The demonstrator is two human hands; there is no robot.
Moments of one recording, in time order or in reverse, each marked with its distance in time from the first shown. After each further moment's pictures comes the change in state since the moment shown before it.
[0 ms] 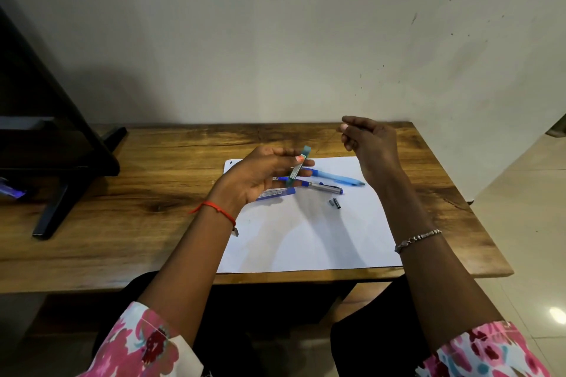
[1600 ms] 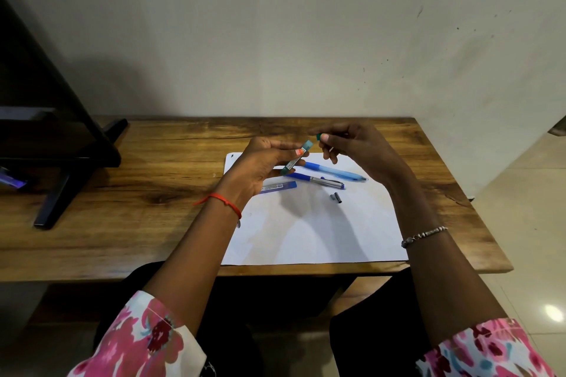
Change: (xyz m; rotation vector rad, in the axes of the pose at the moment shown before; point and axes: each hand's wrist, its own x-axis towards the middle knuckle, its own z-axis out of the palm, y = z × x) left_hand -0.001 0.000 0.006 0.089 0.200 0.044; right_hand -0.012 -0.008 -0.001 -0.446 -0.566 -0.133
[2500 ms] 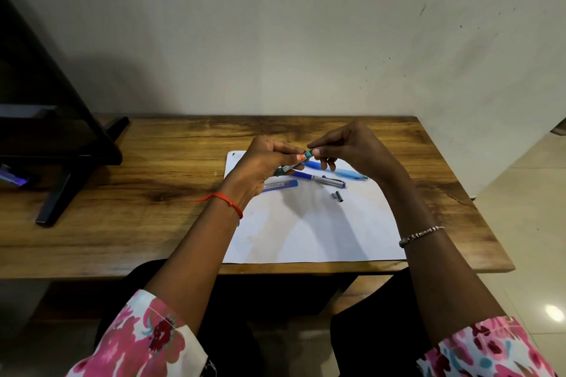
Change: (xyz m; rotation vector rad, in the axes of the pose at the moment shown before) left_hand 0.004 -0.004 0.000 0.108 0.030 0.045; right_hand 0.005 0.006 0.002 -0.134 -0.070 0.002
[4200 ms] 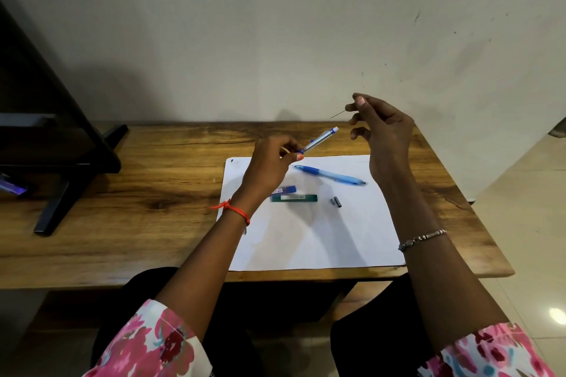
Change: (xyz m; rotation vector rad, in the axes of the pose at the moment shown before) left_hand 0.018 -0.009 0.010 0.468 0.202 0.395; right_hand 0.000 -0.010 -0.008 0.577 0.713 -0.112
